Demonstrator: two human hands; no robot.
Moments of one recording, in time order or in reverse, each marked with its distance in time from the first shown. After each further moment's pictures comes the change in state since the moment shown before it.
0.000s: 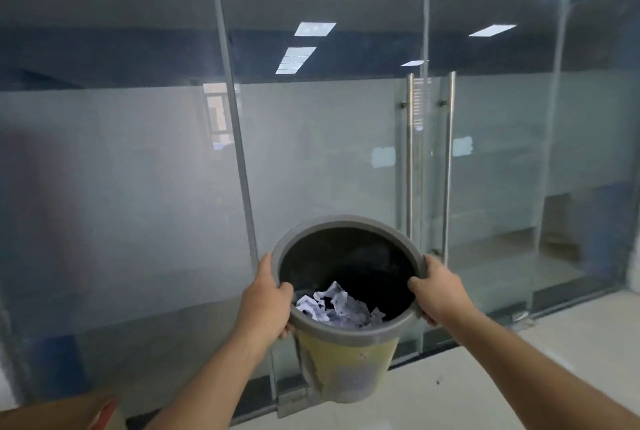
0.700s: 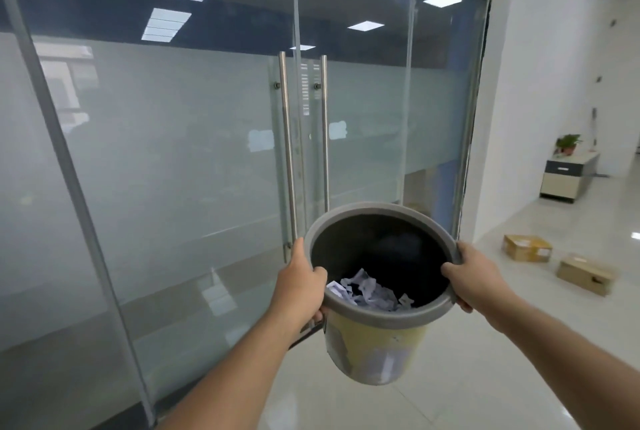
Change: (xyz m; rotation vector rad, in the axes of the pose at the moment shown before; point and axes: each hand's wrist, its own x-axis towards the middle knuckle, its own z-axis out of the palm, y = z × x) left_hand -0.008 0.099 0.267 -0.035 -0.418 0.092; right_hand 0.002 0.151 -0.220 -0.082 0.363 0.223
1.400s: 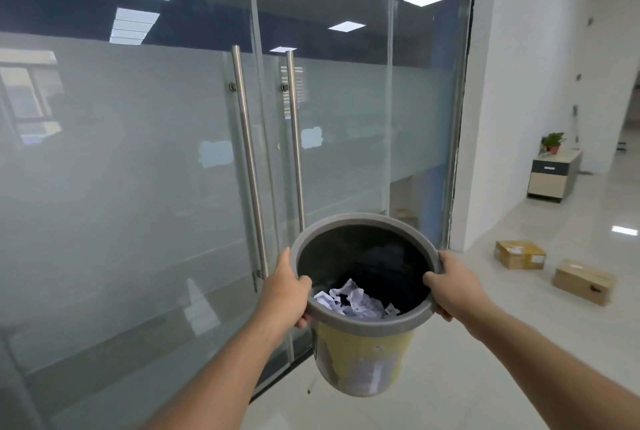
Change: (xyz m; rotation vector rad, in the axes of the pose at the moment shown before) left_hand 0.213 0.023 0.106 0.026 -0.047 0.009; right_hand 0.217 0.041 0.029 0.037 -0.036 0.081
